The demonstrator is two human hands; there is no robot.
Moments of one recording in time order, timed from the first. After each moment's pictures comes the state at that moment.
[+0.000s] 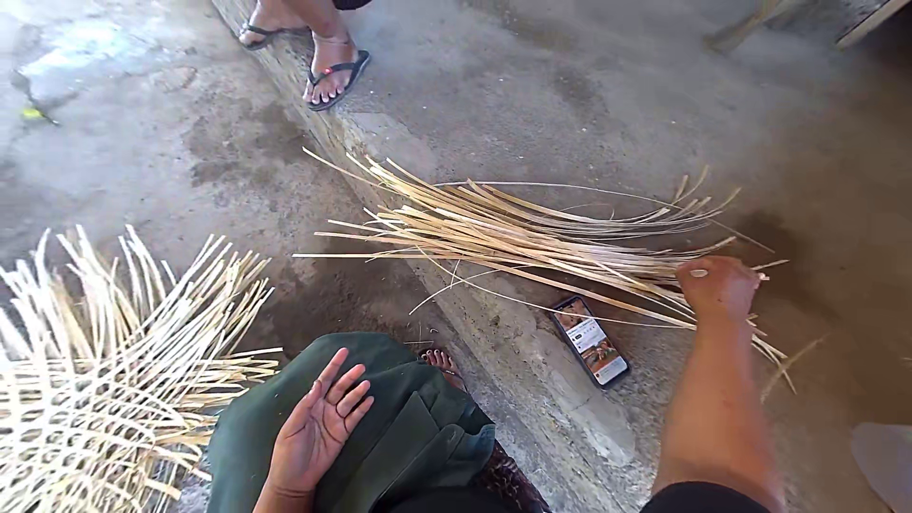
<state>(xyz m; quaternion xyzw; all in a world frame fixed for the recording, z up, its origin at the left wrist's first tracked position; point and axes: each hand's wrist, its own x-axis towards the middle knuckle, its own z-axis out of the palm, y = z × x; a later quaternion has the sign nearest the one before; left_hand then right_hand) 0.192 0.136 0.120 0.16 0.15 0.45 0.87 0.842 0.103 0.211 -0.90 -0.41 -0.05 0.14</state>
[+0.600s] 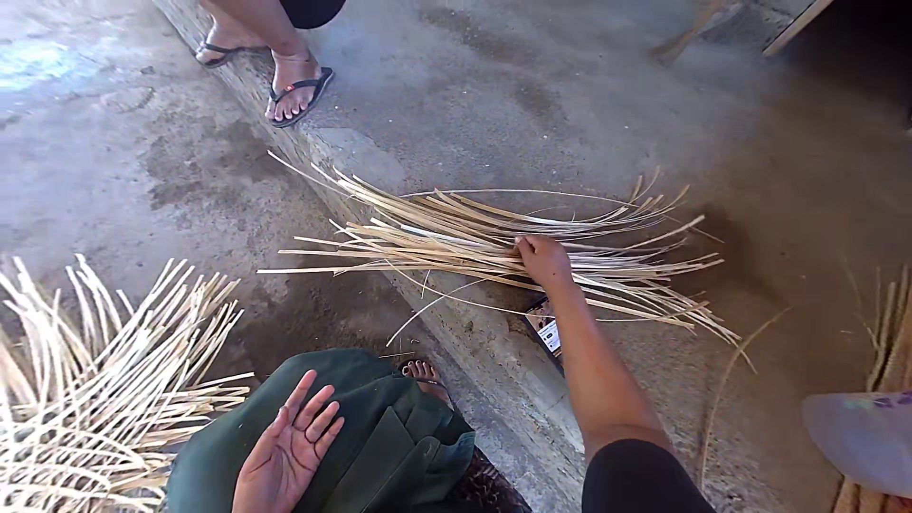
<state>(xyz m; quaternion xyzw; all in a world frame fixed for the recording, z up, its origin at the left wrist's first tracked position) 0.192 0.131 0.118 0.17 0.18 0.45 0.86 0.700 0.225 0.185 -0.82 -0.53 0.11 0.18</state>
